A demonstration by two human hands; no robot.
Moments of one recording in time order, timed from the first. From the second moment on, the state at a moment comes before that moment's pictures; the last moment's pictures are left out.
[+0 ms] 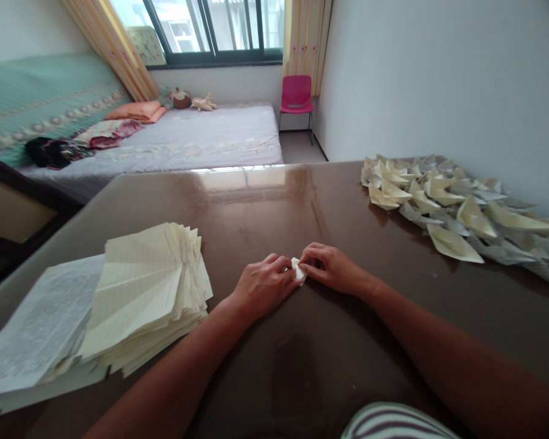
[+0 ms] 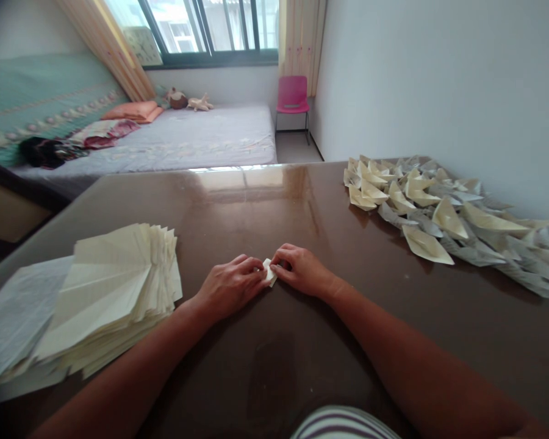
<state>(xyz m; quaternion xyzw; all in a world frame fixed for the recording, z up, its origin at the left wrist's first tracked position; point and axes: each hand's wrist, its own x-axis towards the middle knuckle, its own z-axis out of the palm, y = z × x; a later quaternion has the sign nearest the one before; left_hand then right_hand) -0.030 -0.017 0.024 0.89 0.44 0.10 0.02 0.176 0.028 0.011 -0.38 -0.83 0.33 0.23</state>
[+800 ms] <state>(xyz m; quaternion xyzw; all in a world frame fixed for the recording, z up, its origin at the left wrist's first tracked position) -0.038 -0.010 0.022 0.87 0.46 0.13 0.12 0.170 0.021 0.005 -0.42 -0.85 0.26 0.18</state>
